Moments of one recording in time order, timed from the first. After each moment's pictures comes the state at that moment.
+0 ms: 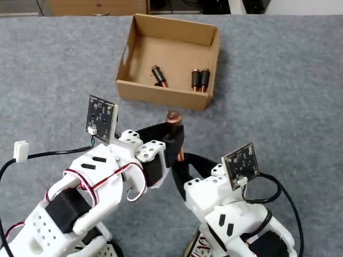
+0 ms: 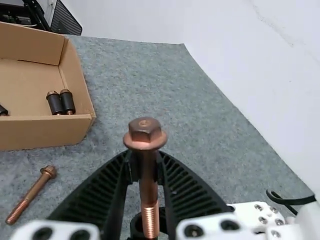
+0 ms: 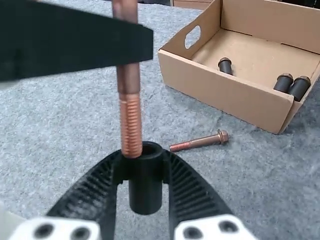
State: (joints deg) left arm 42.9 -69.9 45.6 46.1 18.8; right arm -35.8 -103.7 61.0 79.6 -19.5
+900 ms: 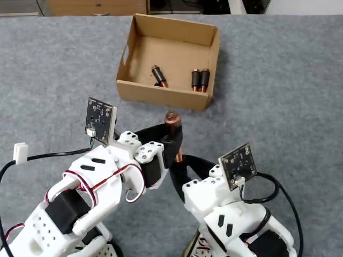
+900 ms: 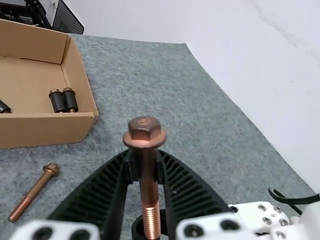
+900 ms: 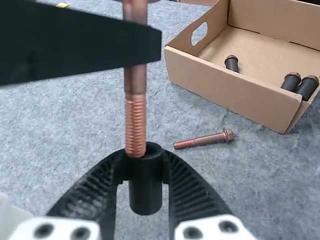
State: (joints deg) left arm 42.9 -70.4 47.7 46.1 18.8; right arm -37.3 -103.7 61.0 79.8 -19.4
